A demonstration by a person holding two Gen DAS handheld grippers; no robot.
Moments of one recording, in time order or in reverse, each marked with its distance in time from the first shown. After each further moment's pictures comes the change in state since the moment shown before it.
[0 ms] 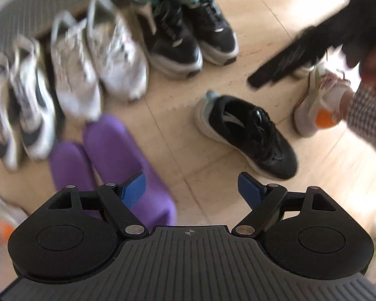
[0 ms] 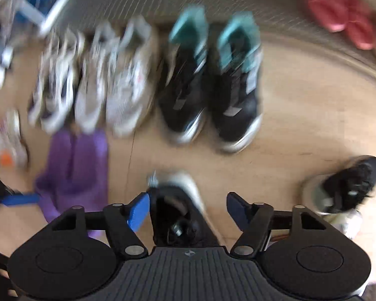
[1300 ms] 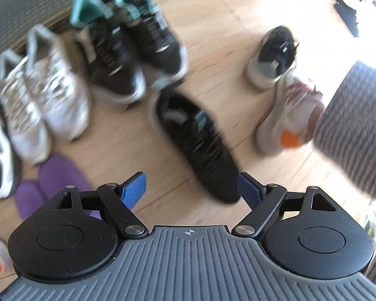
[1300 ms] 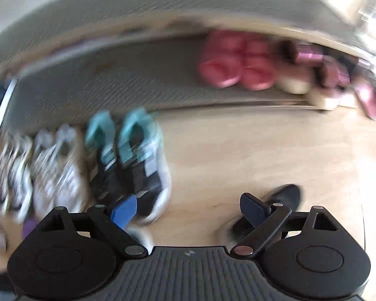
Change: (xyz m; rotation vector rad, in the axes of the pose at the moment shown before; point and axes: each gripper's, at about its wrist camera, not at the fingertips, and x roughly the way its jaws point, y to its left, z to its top) left arm 0.019 -0.088 0.084 0.103 -0.008 -0.055; right arm -0.159 -0.173 -0.006 0.487 -0.395 -0.146
